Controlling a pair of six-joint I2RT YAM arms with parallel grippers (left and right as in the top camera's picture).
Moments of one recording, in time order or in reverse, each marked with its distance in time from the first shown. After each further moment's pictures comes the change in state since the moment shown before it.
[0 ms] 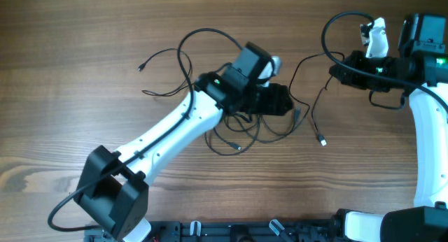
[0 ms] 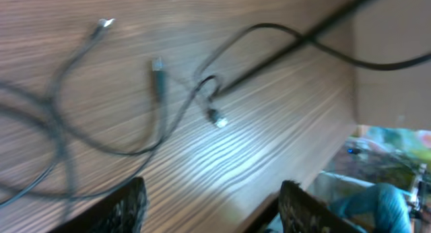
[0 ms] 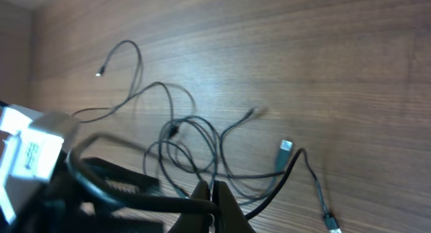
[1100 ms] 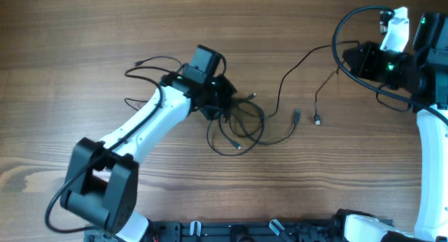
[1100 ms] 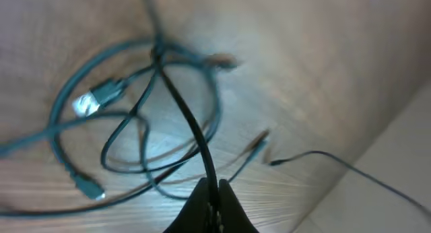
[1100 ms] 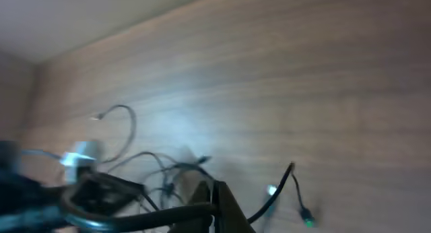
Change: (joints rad) left arm 0.245 -0.029 -0.214 0.044 -0.045 -0.569; right arm -0.002 -0.117 0.008 0.121 0.105 0.103
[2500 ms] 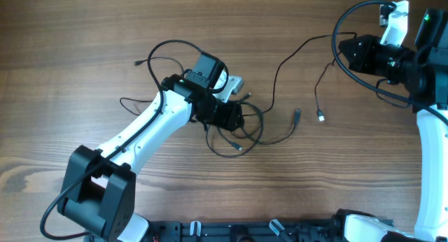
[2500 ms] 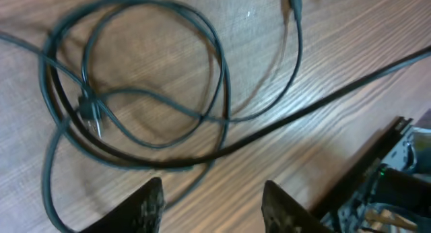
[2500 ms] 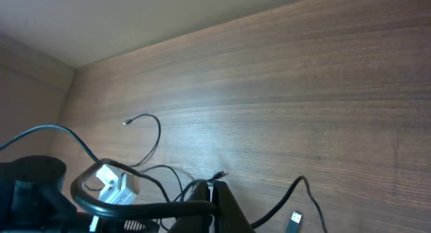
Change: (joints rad) left arm -0.047 -0.032 -0.002 -0.230 0.072 1.012; right arm 0.000 -0.003 0.000 0.103 -0.134 0.000
